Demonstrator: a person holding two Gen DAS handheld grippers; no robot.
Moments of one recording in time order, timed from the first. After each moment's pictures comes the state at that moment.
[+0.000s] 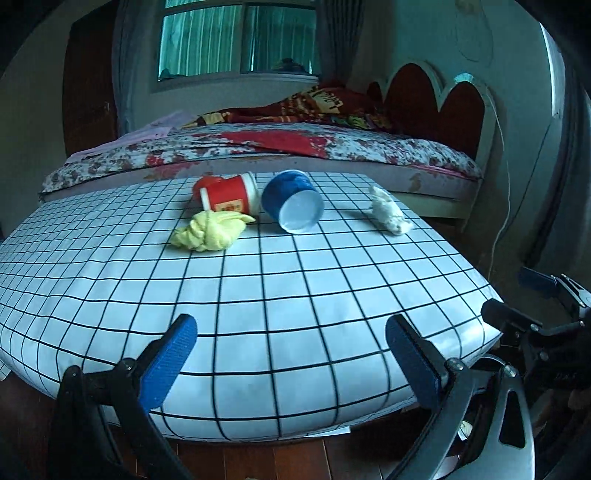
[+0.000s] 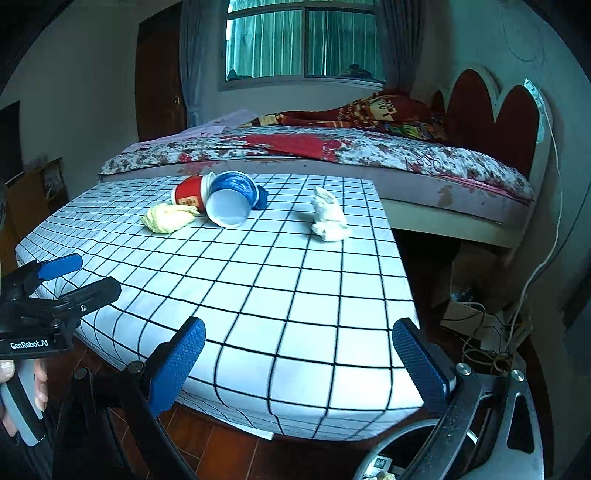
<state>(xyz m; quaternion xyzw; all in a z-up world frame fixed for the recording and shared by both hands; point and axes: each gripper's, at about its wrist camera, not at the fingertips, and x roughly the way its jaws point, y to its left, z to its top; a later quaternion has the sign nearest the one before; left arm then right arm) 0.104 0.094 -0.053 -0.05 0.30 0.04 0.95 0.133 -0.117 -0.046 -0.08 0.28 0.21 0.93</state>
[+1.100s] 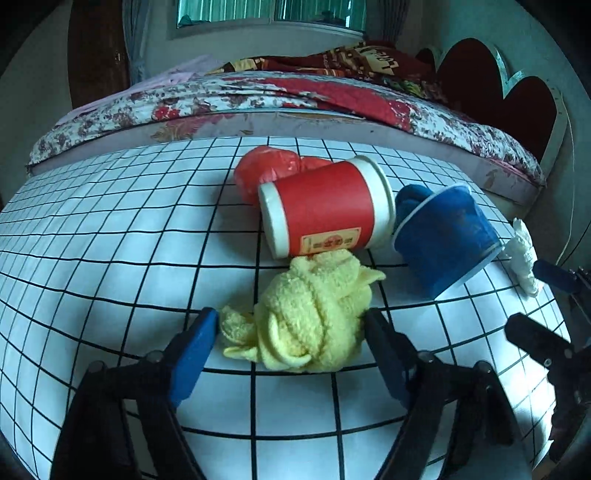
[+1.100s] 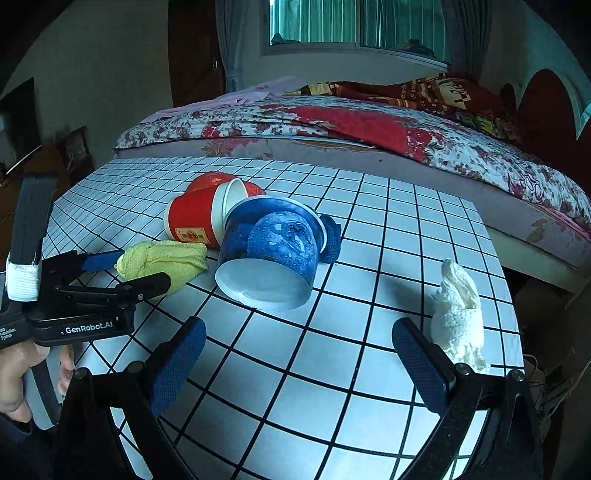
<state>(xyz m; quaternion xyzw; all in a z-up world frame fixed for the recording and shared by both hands) 0.261 0.199 -0.085 -0.08 0.40 0.06 0.91 0.293 0.014 -0.059 -0.12 0.34 0.29 0.89</state>
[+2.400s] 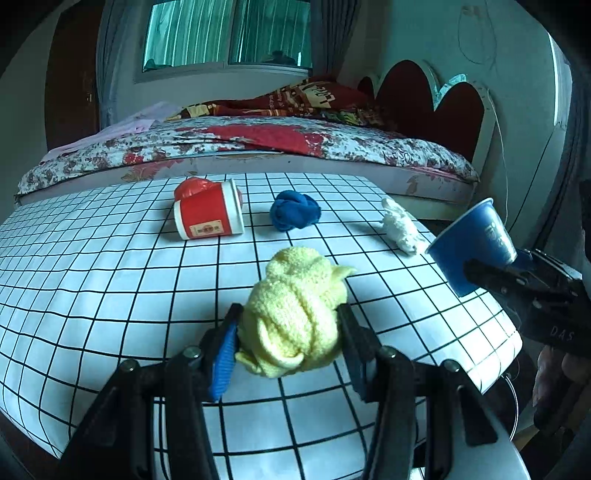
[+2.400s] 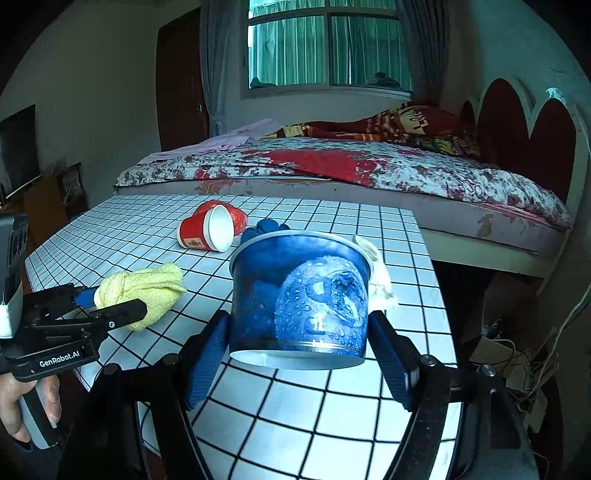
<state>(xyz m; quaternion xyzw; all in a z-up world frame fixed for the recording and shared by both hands) 0.160 0.116 -0.052 -0.06 0.32 -0.01 0.95 0.194 -0.103 -0.027 -0.06 0.27 0.25 0.93</state>
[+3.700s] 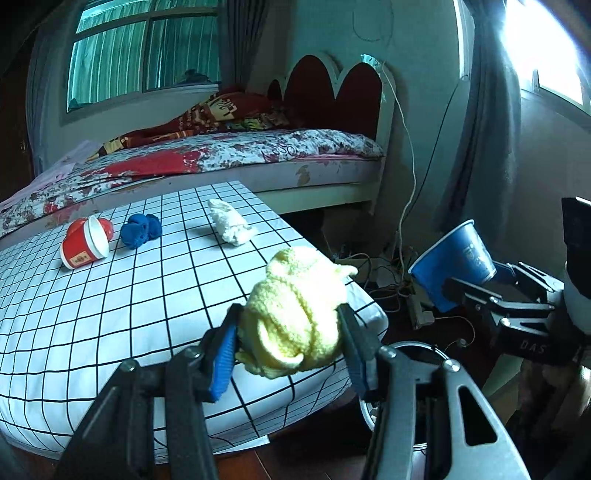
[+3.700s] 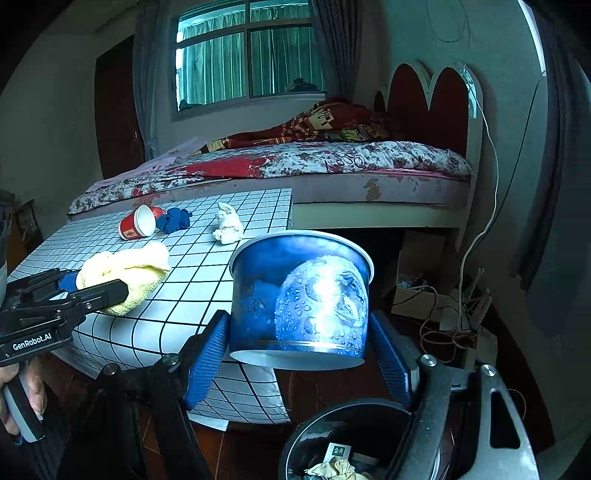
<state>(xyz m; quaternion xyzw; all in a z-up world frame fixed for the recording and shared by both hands) 0.111 -0.046 -0.035 0.01 0.29 -0.13 0.95 0.104 -0.273 -0.043 -0.02 0.26 0.13 0.96</state>
